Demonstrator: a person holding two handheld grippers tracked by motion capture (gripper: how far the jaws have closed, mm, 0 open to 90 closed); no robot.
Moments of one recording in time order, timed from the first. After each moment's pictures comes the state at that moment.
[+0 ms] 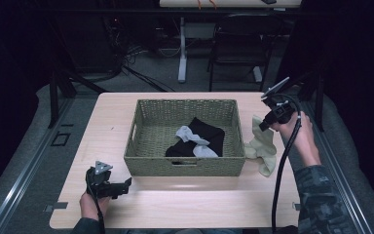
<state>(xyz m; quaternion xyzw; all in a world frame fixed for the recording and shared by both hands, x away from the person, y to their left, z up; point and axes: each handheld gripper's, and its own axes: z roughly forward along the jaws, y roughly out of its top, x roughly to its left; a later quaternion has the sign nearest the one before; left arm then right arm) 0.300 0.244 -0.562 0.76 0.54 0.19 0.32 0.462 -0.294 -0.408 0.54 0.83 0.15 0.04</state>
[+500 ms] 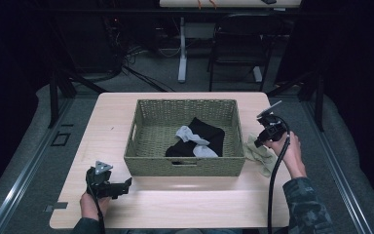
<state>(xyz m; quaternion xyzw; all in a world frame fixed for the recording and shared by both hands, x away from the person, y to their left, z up) 0.301 0.243 -0.562 0.76 0.53 0.19 0.32 0.465 -0.303 -0.500 0.57 0.80 0.15 0.01</state>
